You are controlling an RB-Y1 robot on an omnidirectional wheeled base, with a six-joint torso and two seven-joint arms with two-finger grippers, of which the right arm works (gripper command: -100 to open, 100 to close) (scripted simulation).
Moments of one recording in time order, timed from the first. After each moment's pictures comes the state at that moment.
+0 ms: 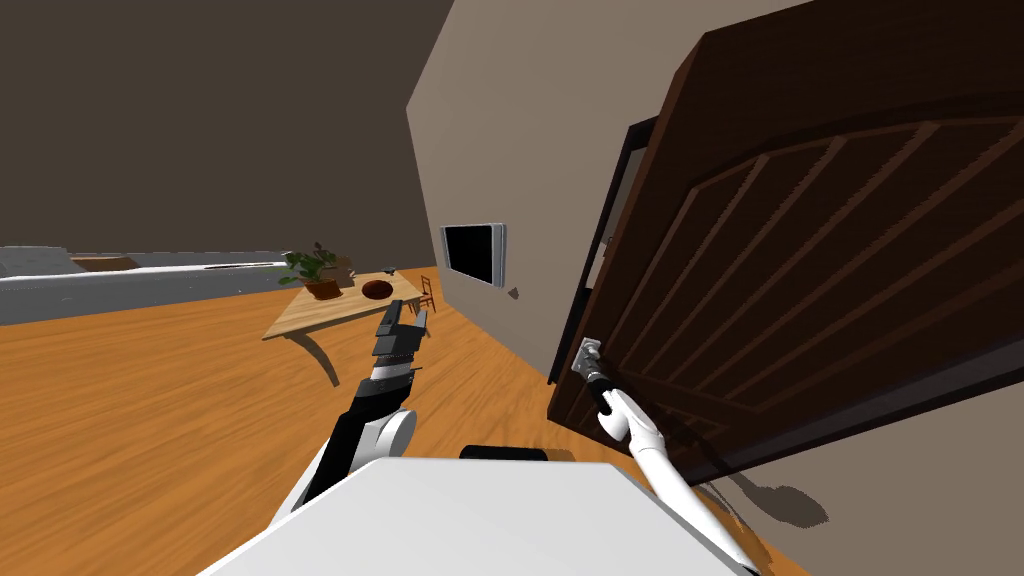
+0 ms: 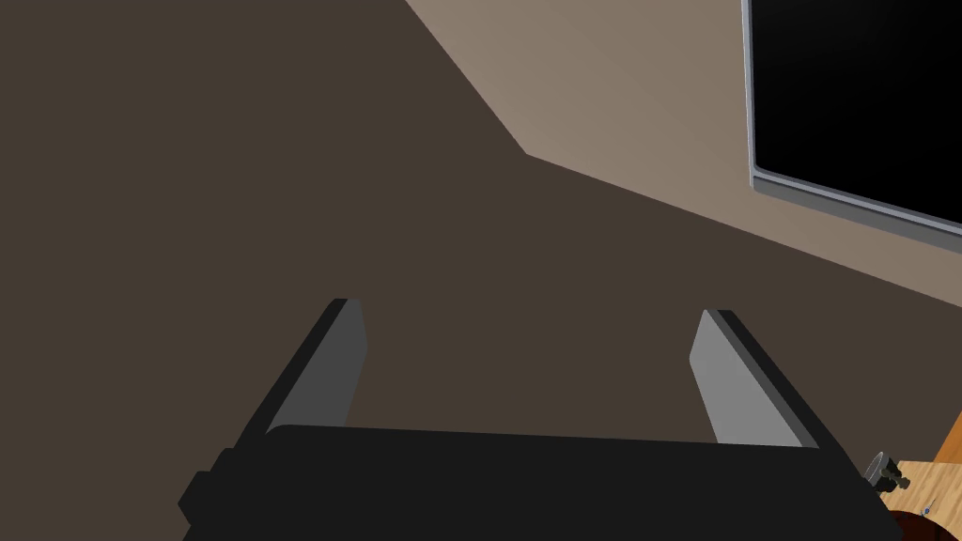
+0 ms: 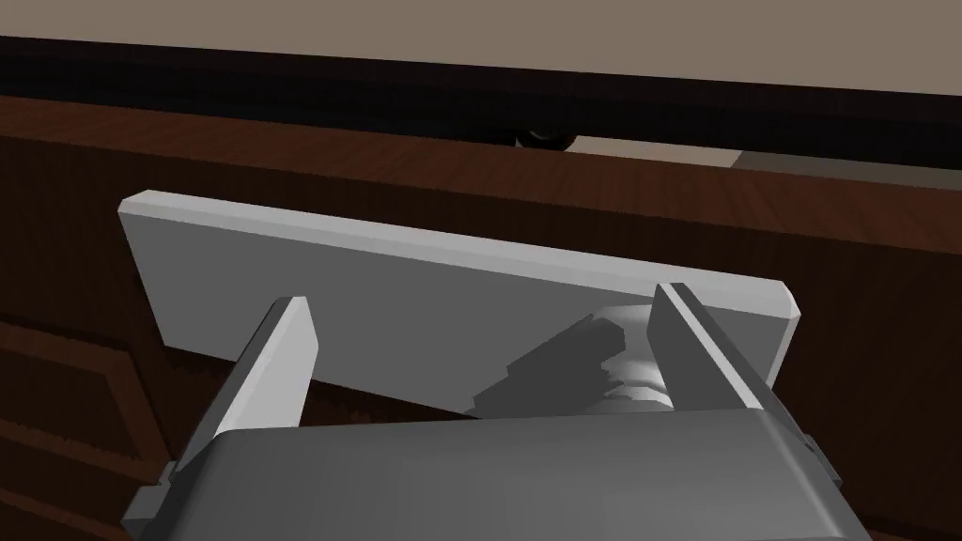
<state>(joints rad) 0.03 -0.39 0.01 -1.23 0.84 0.06 -1.30</state>
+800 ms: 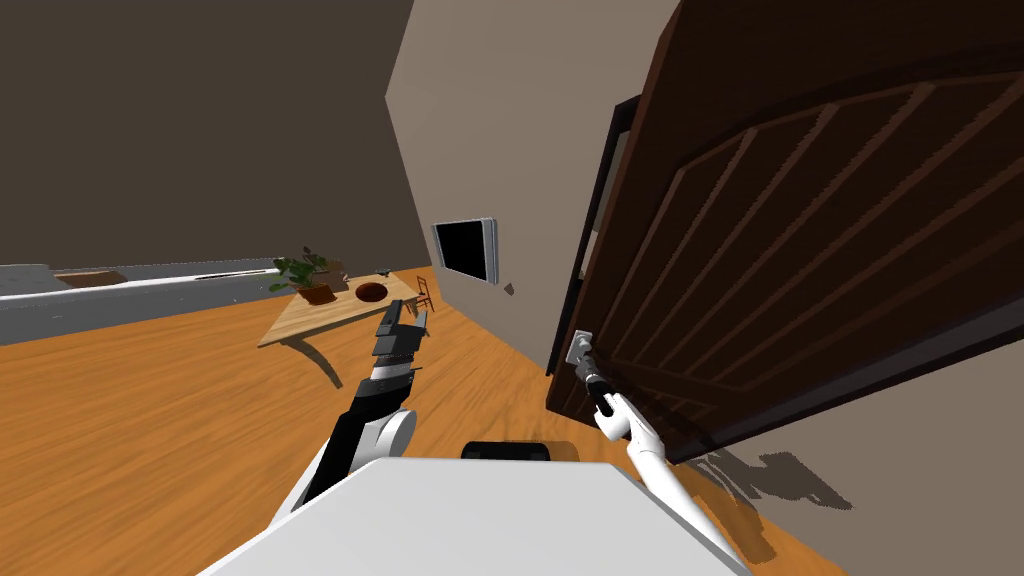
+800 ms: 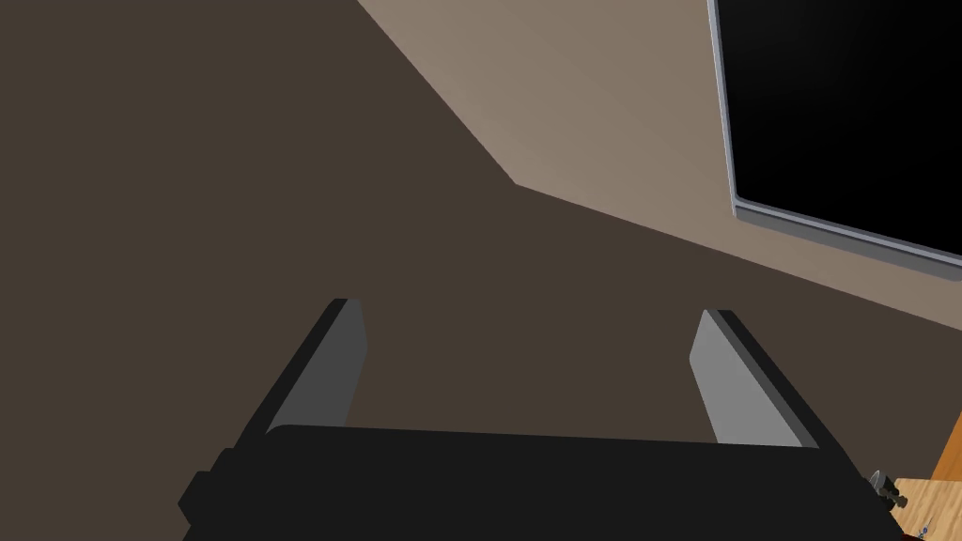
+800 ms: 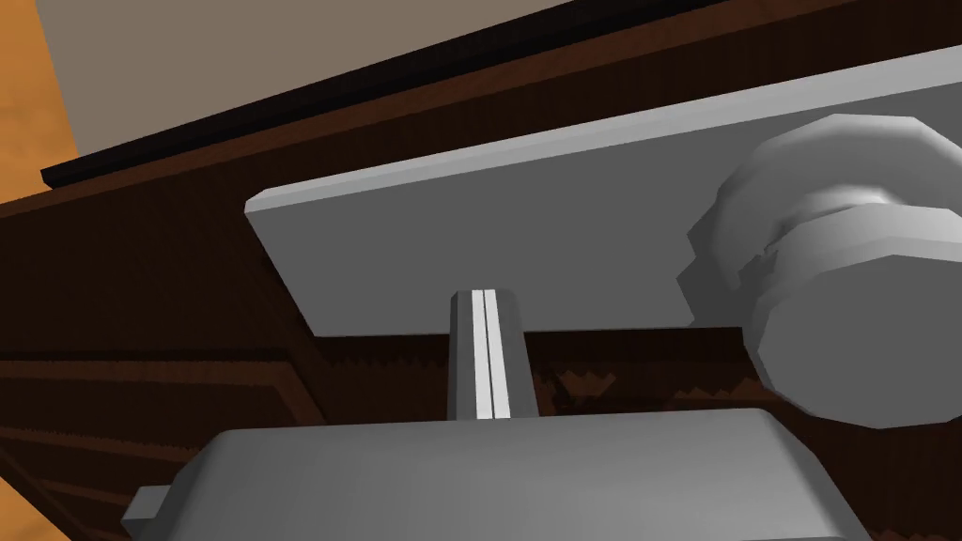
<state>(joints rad) 0.03 -0.36 -0.02 -1.21 0.66 -0.01 -1.36</state>
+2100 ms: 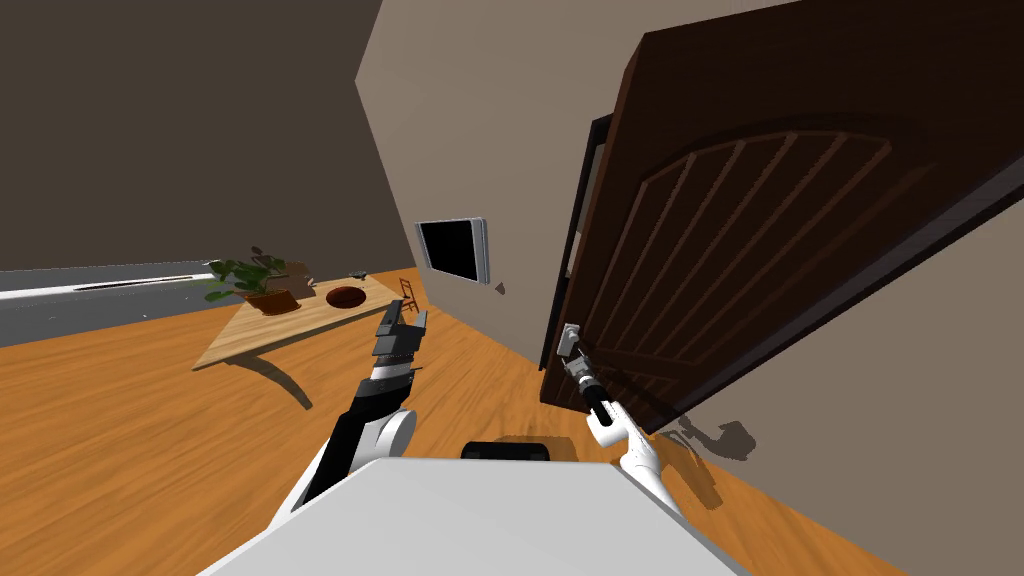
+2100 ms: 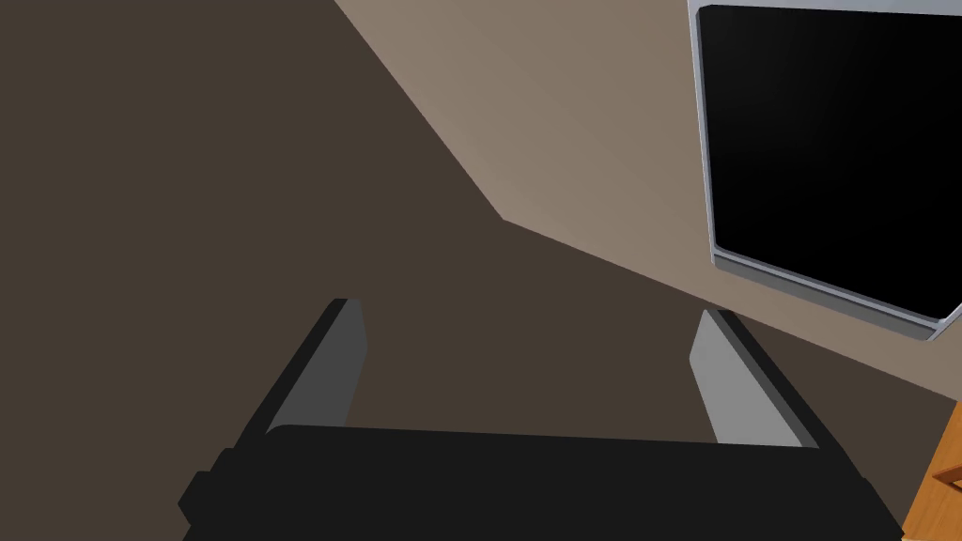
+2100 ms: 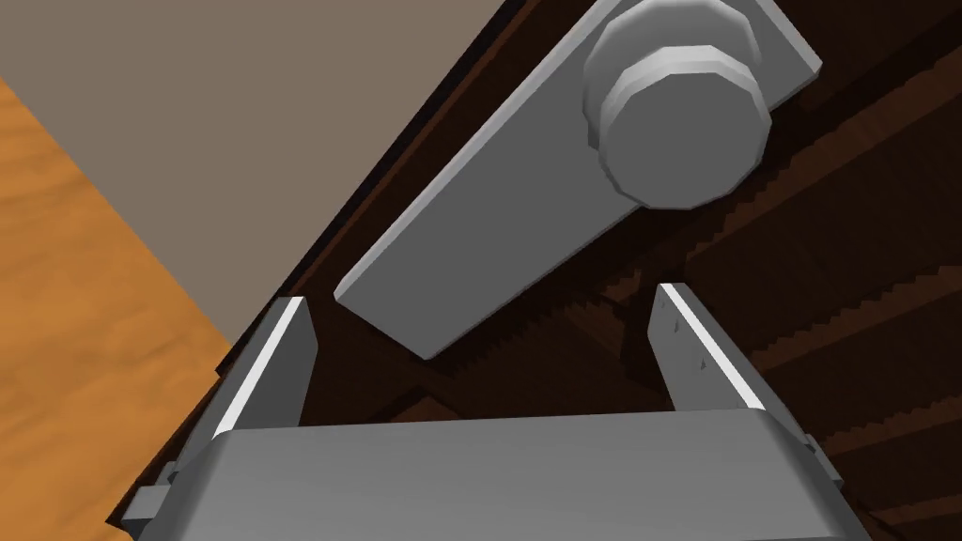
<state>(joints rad) 0.11 -0.24 -0.07 -1.32 0.59 -0.15 -1.69</state>
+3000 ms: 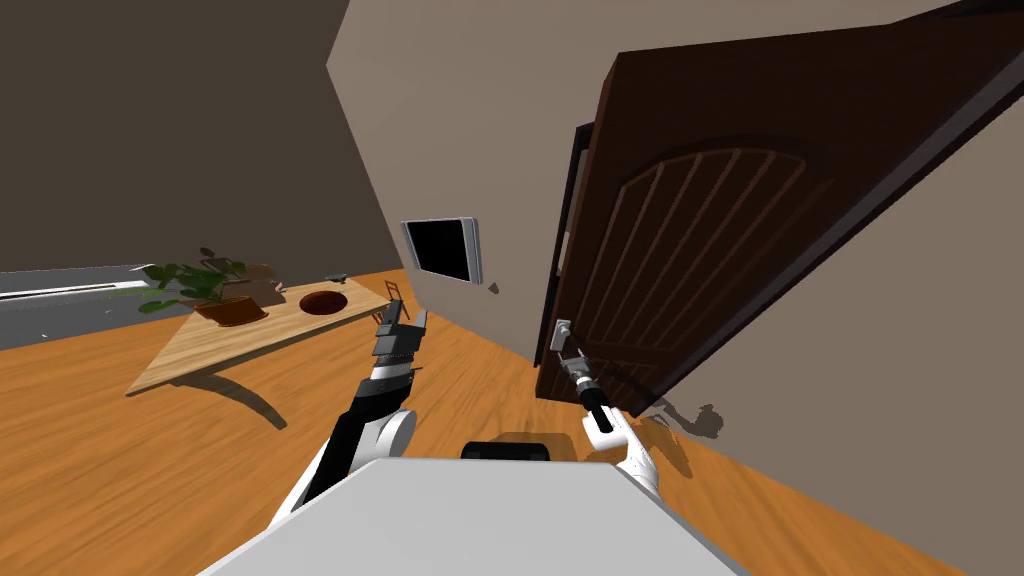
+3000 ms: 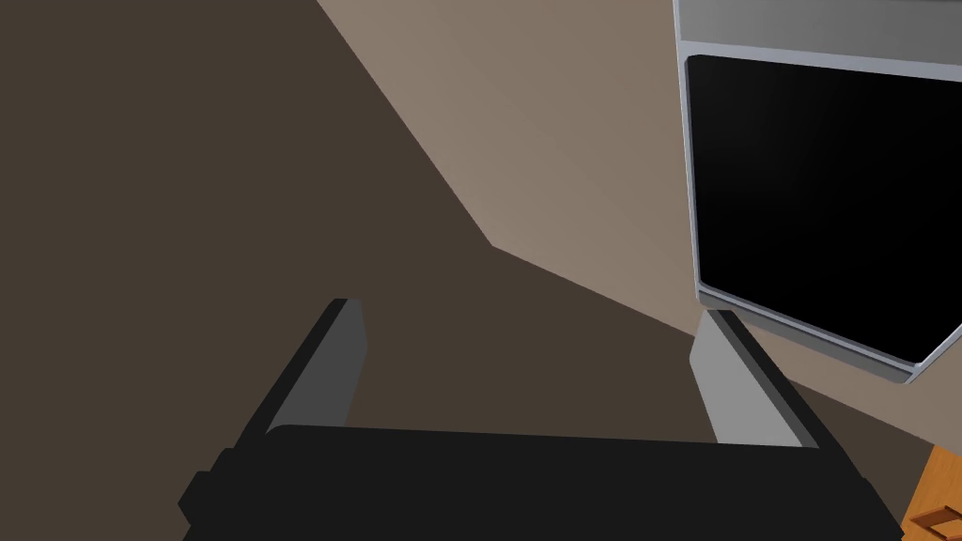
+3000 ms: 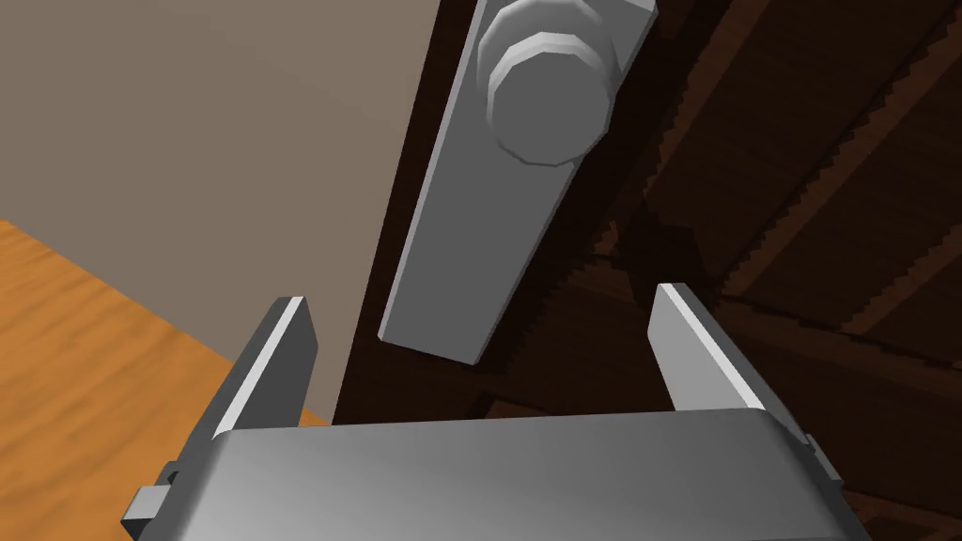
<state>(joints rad) 0.15 -0.16 -0.11 -1.39 0.54 -0.24 -1.92</state>
